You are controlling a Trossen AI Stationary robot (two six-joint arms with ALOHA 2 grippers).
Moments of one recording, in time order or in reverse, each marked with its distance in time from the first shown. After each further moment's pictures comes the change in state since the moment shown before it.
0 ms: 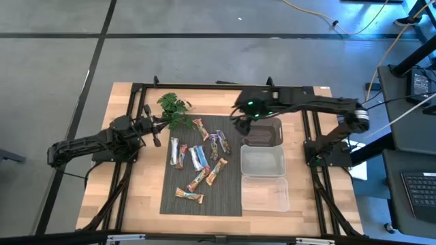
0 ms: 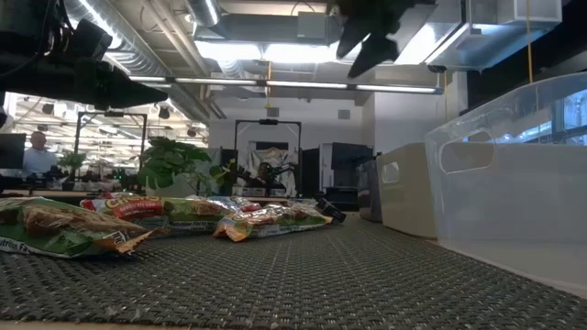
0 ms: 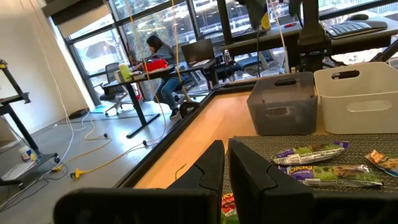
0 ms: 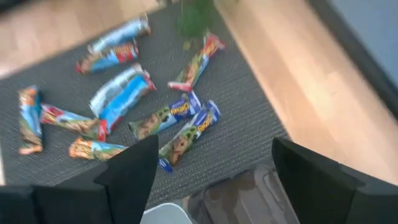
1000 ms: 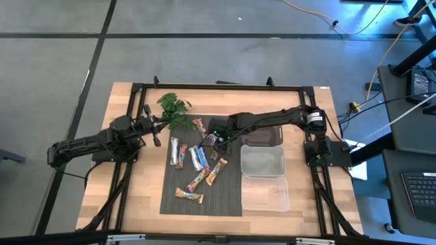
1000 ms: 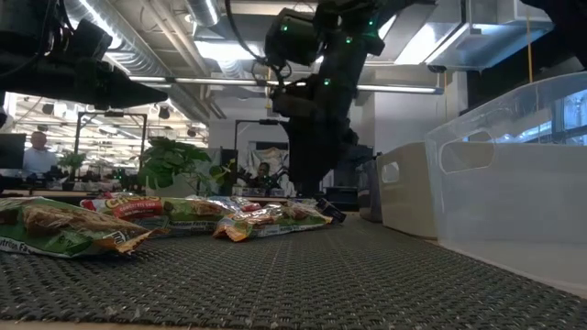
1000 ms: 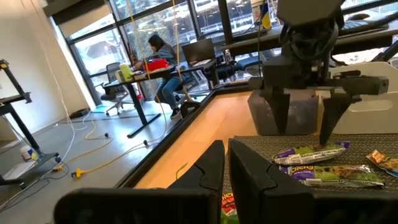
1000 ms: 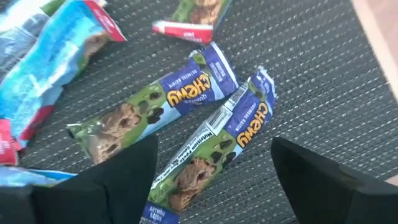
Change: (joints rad) left arm 0.000 0.000 0.000 0.000 -0.004 0.000; right arm 0.093 0.463 0.013 0.175 0.064 0.113
